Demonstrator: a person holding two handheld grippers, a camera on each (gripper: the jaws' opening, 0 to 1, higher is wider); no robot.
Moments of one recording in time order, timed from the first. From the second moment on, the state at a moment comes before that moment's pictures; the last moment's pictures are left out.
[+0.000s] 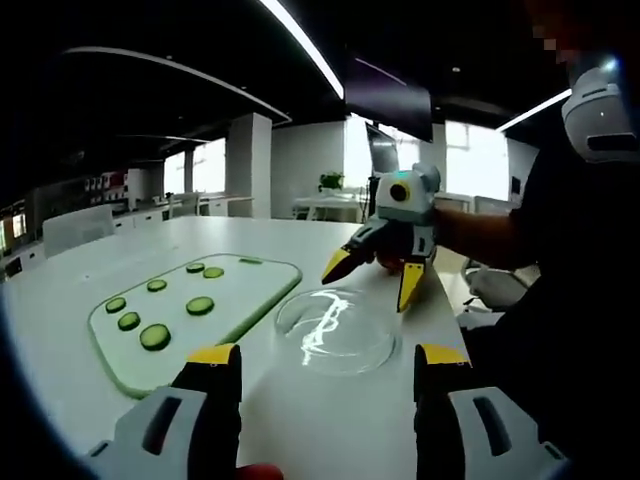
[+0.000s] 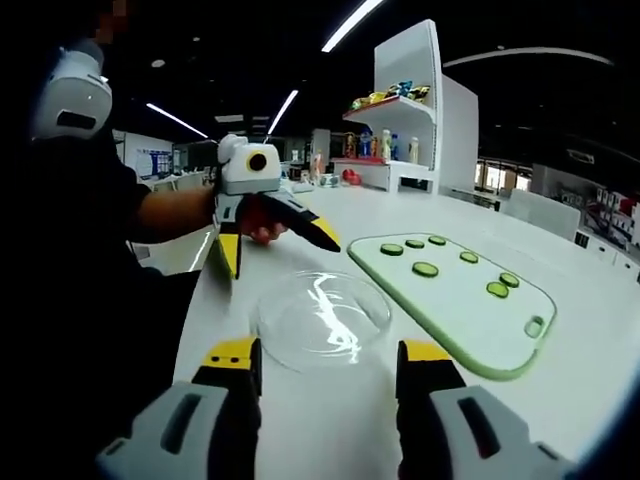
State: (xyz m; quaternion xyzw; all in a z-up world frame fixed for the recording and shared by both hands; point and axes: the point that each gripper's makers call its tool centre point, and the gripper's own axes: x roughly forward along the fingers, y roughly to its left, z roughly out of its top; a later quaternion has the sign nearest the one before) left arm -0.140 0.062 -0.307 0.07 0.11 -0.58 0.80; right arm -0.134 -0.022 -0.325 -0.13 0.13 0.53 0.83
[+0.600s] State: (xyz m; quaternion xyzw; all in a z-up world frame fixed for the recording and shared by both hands) left arm -0.137 0.042 -0.320 0.11 0.11 -0.60 0.79; right arm -0.133 -0.014 -0.326 -0.14 0.12 0.56 0.81
